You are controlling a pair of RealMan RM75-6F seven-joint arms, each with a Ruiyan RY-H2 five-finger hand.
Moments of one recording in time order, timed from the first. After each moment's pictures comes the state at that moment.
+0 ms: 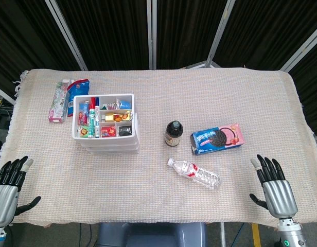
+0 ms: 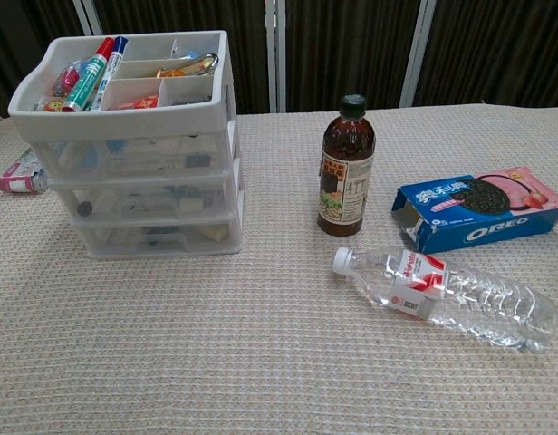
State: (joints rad) left arm 0.04 -1.17 0.05 -1.71 1.70 1.63 0.15; right arm 0.04 -1.27 0.00 -1.58 -1.65 1.55 -0.20
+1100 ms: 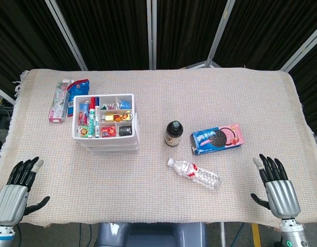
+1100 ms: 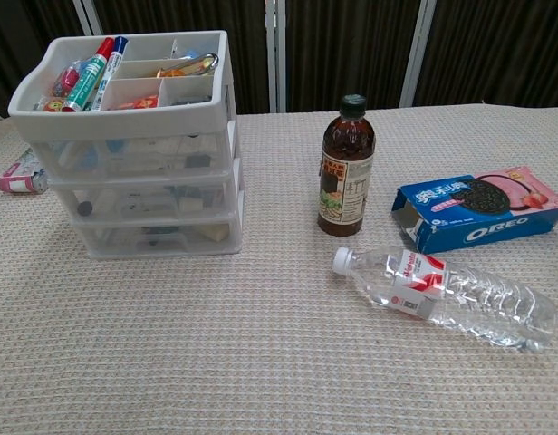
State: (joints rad) left arm 0.02 -1.22 0.06 -1.71 1.73 1.60 0.12; right arm 0.04 -1.25 0.00 -1.60 -1.66 1.57 -0.17
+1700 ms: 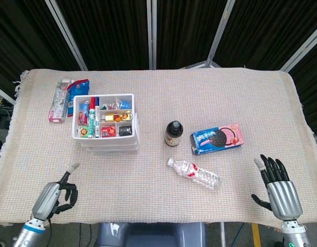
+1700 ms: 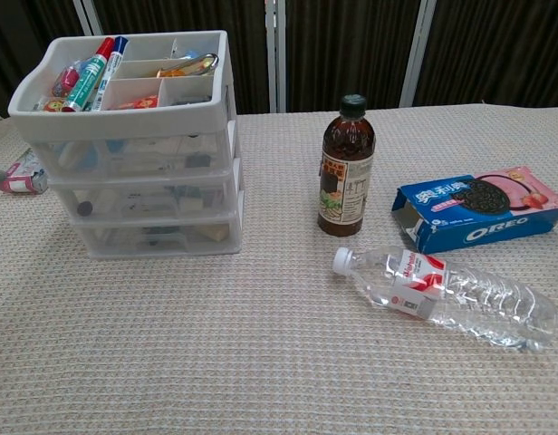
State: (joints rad) left arm -0.12 -1.30 0.10 -1.78 1.71 1.33 -0.37; right arm 0.03 -1.24 0.00 -1.61 -1.67 1.57 -0.15
